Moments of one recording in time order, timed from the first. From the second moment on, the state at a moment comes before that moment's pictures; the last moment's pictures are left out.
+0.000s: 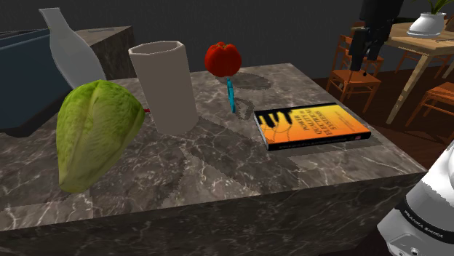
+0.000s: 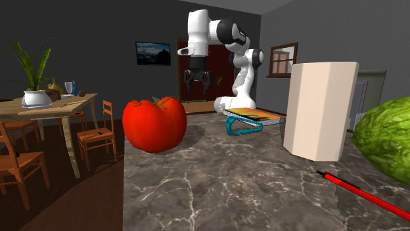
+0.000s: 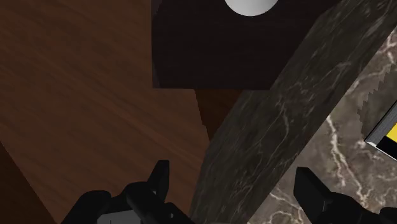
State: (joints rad) arm 0.02 -0.78 -0.07 -2.34 -0.12 1.50 -0.01
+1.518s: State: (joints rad) arm 0.04 -0.26 0.31 -1.97 0.11 1.65 0.73
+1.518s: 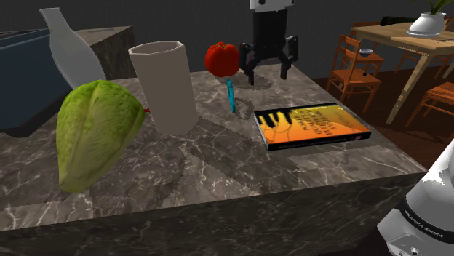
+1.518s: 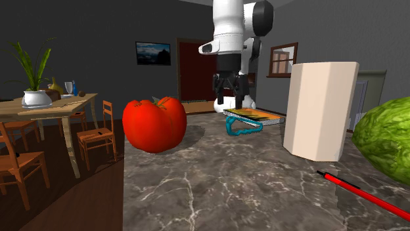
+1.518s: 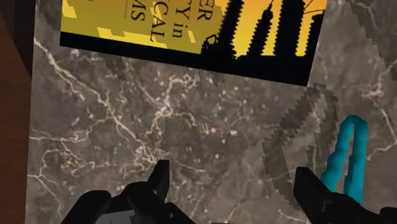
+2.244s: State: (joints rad) arm 0.07 0.02 0.39 -1.72 0.06 1.70 1.00
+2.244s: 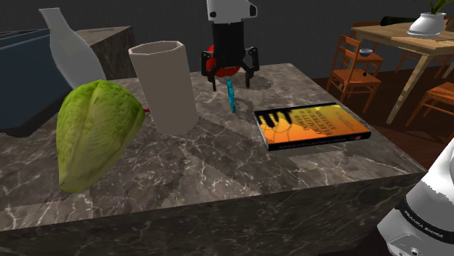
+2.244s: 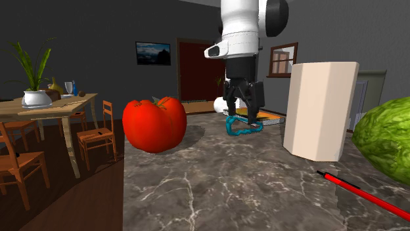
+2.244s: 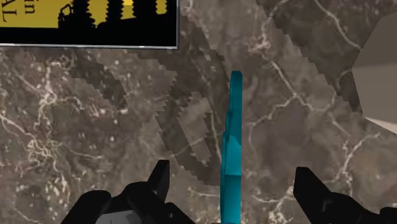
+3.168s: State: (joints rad) arm 0.07 0.02 0.39 -1.78 0.06 1.76 1.00
